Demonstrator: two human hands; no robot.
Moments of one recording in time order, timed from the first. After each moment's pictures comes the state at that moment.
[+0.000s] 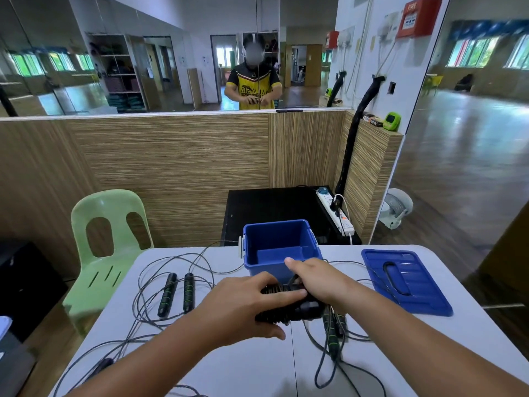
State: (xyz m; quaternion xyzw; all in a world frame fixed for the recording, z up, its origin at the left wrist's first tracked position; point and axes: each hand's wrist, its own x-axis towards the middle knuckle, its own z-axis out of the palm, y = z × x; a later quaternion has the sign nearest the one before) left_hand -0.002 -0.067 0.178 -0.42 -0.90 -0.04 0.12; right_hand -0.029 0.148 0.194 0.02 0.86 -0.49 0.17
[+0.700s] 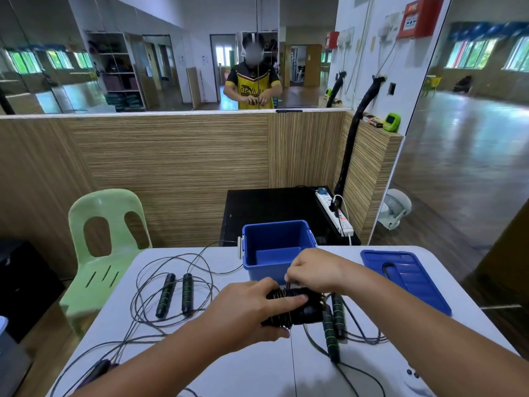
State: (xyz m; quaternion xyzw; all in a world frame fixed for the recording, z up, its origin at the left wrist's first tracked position) left_hand -0.005 -0.059 0.166 -0.40 -0.91 -0.03 0.09; right_hand -0.038 0.142 0.237 -0.08 0.95 -0.25 0.19
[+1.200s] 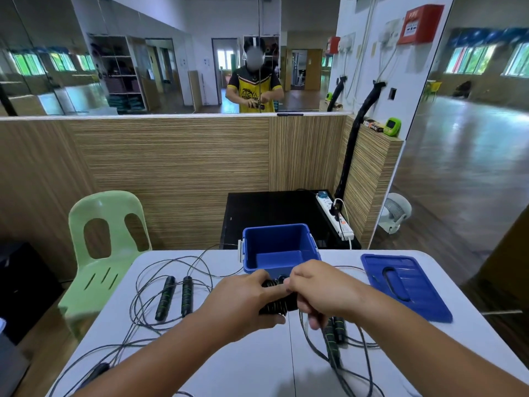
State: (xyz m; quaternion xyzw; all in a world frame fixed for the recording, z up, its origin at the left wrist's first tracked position) left_hand -0.017 -0.058 0.179 -0.34 -0.94 -0.01 0.07; right_hand 0.005 0.143 0.249 -0.05 0.86 -0.45 0.25
